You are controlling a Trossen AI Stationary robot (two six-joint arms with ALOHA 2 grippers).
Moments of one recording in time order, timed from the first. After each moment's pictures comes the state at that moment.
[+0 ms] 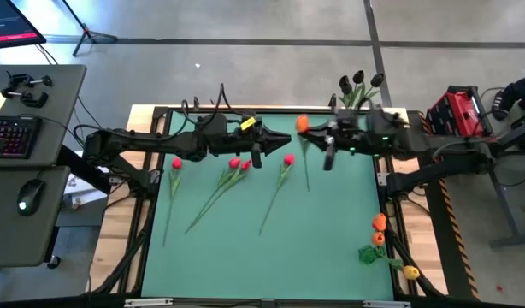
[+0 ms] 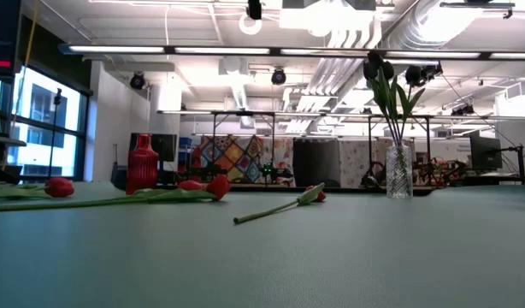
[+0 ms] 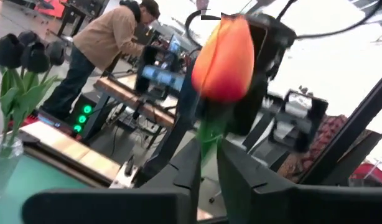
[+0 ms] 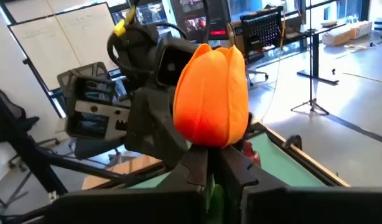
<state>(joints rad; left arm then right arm) 0.09 1.53 1.22 0.46 0.03 -0.55 0.00 1.09 1.17 -0.14 0.23 0.27</state>
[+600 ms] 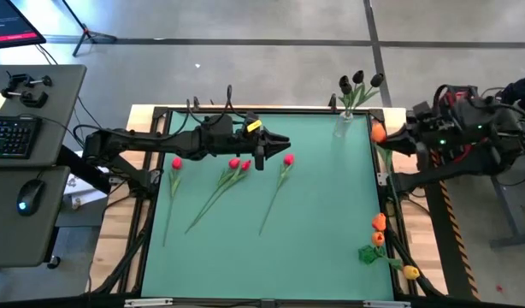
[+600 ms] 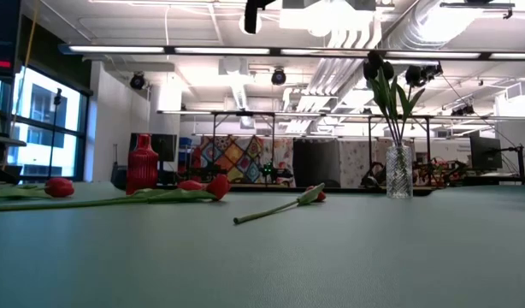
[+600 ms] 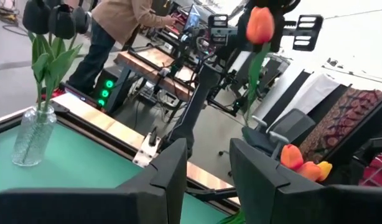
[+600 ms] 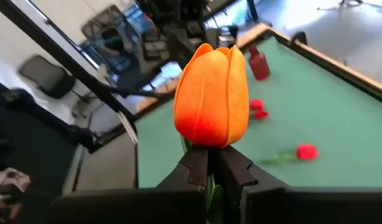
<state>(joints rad) 0.10 1.53 1.22 0.31 0.02 -0.52 0.09 0.79 1.56 -1.15 0.11 0.58</state>
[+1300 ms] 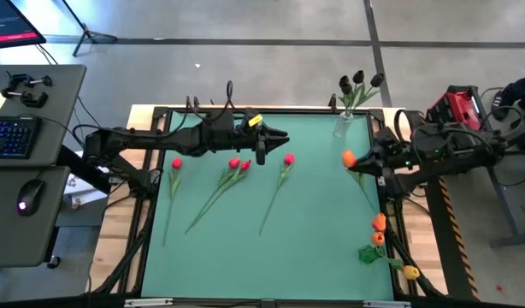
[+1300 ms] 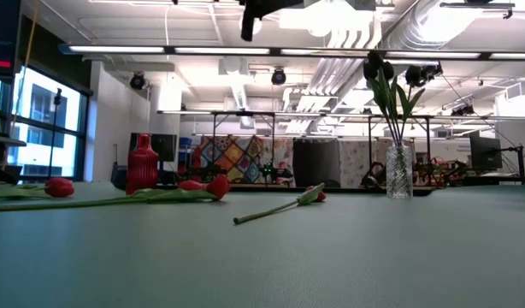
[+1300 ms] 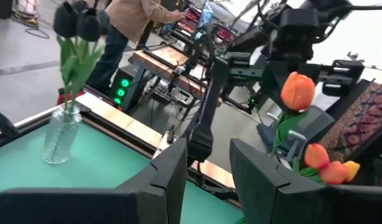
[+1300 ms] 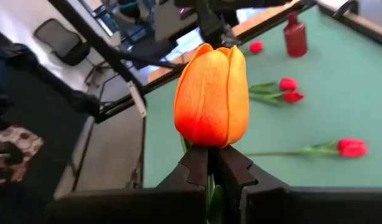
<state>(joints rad) 0.14 1.53 1.22 0.27 0.02 -0.49 0.25 0.79 1.24 -0.87 0.13 0.58</state>
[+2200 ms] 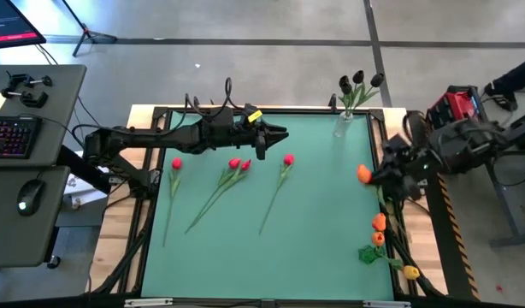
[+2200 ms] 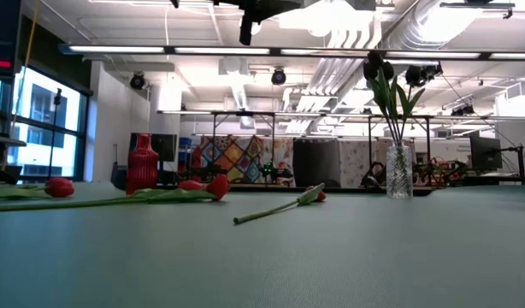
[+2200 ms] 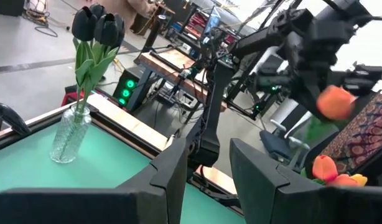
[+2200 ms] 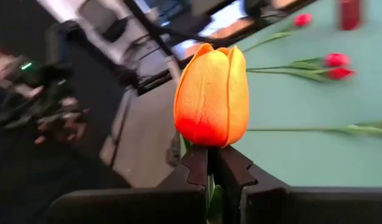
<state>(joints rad) 0.17 1.53 1.22 0.27 0.02 -0.52 0.43 0.79 1.35 -0.99 0.10 0.67</state>
